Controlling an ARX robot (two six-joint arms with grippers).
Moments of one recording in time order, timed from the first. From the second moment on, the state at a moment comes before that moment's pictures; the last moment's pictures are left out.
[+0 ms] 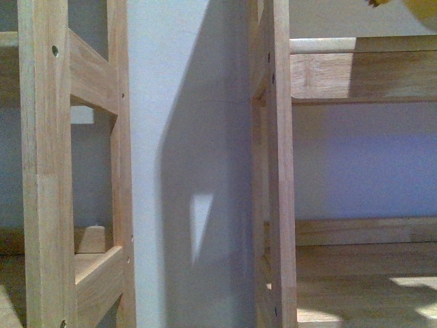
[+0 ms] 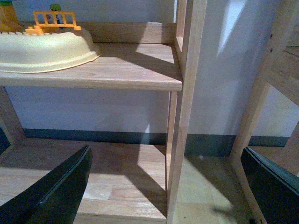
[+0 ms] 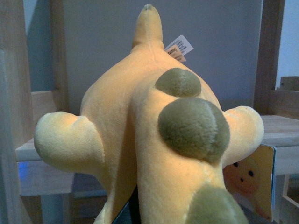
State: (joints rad) left arm 0.00 0.00 0.01 0.00 0.00 -0.01; right arm 0.25 0.93 1.10 0.24 0.41 -0.16
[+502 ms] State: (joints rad) left arm 0.00 0.00 0.01 0.00 0.00 -0.01; right arm 0.20 1.38 1.58 0.12 0.29 -0.05
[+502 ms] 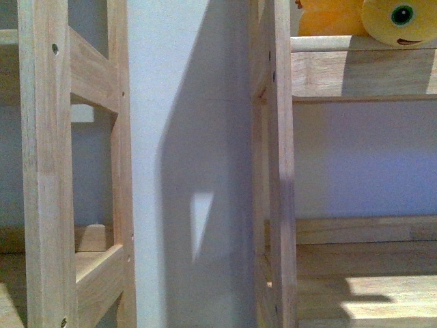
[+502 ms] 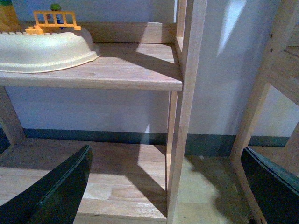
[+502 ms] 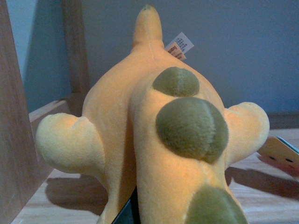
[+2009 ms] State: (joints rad) left arm 0.00 0.00 0.01 0.00 0.00 -0.01; right arm 0.12 1.69 1.92 0.02 0.24 0.23
